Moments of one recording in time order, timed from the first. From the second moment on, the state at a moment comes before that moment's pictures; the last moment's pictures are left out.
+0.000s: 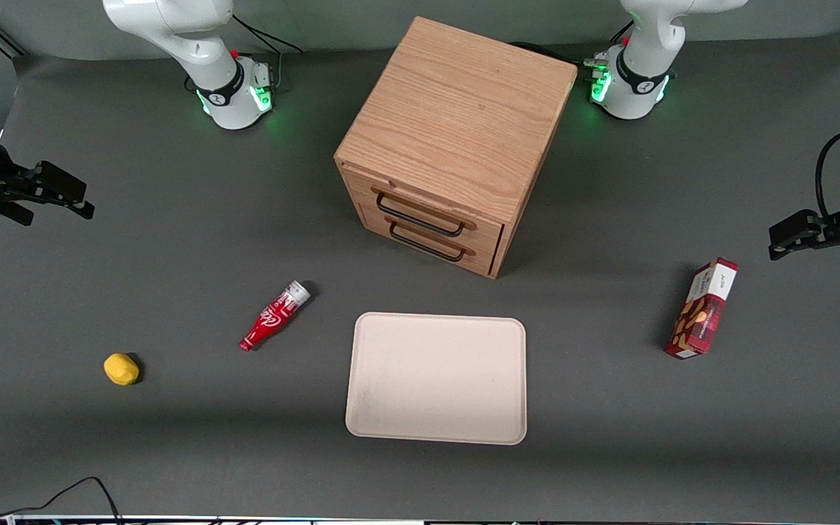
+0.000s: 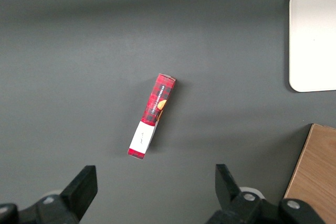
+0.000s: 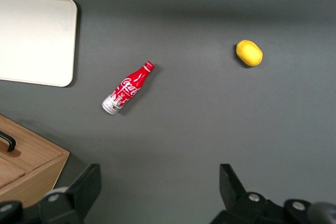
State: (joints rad) arm 0.04 -0.05 -0.04 -1.62 0.05 1.62 -0.04
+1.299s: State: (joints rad) arm 0.09 0.18 0.34 -1.37 -0.04 1.51 -0.03
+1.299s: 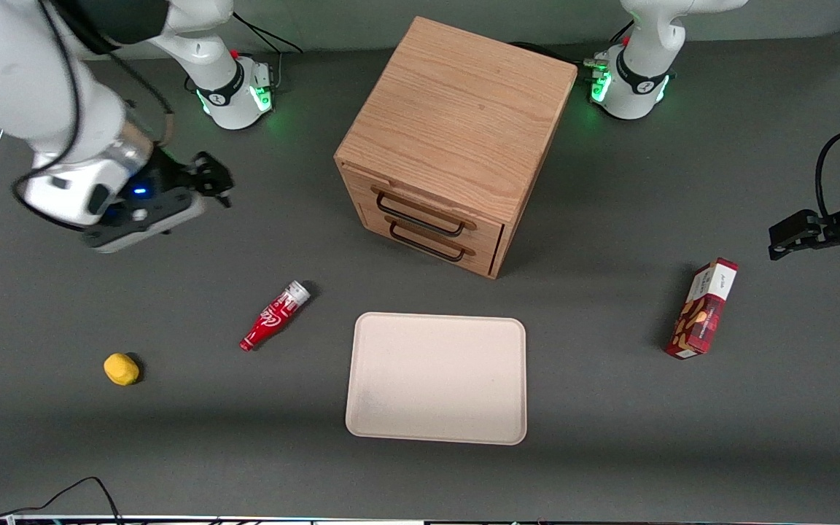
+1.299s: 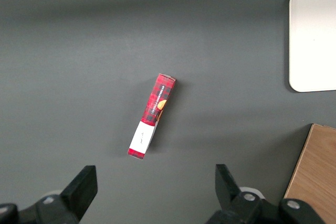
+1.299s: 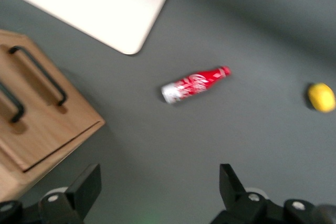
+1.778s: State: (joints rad) arm 0.12 0.35 0.57 -1.32 -0.06 1.53 -0.08
